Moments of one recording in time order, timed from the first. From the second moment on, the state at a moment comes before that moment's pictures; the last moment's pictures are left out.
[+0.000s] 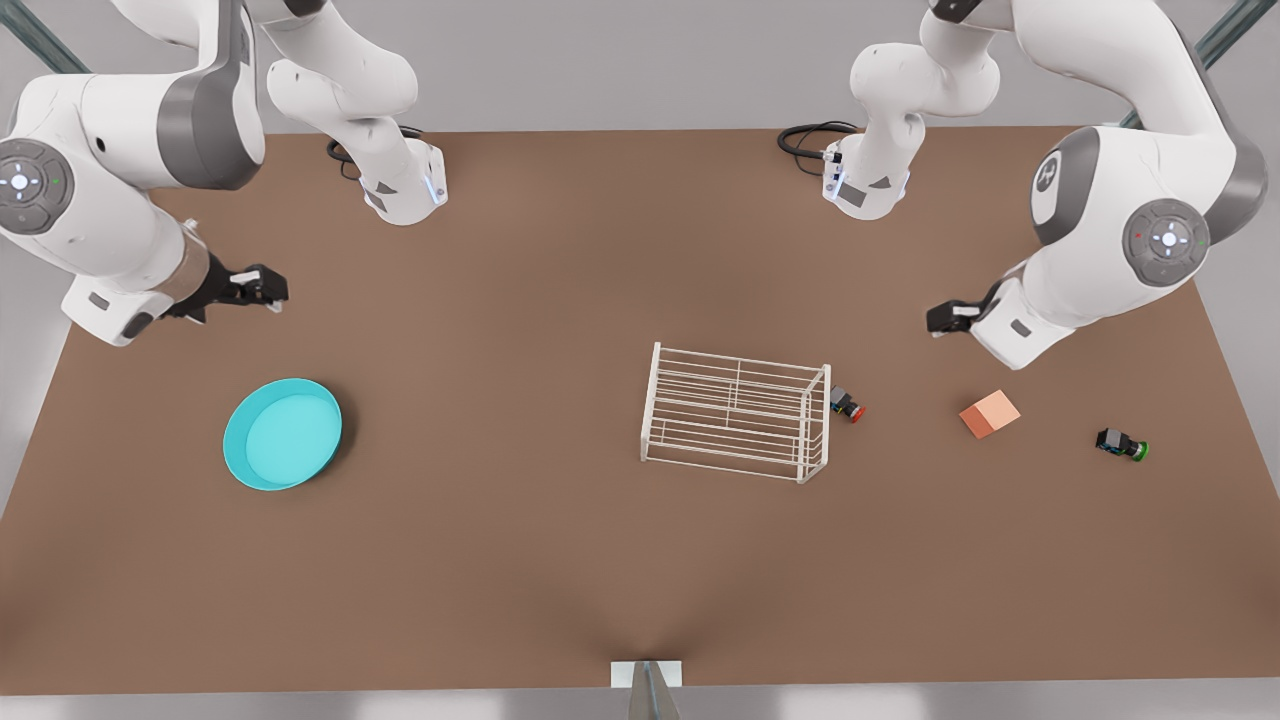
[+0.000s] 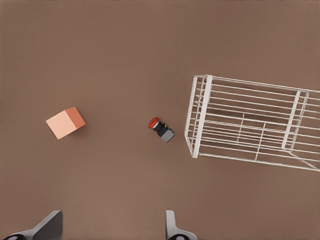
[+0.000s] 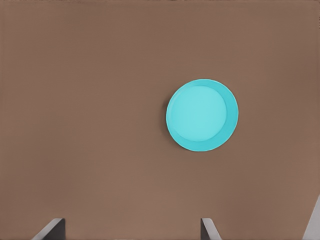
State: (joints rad) left arm -0.18 0.19 0.04 -1.38 -0.01 1.36 -0.13; right arm 0.07 0.13 0.04 -1.32 -0.10 1.28 -0.11
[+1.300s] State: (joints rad) left arm -0.18 0.18 0.03 -1.36 -0.02 1.33 -0.19; right arm -0.46 0.60 0.02 -1.83 0.05 2.24 -0.49
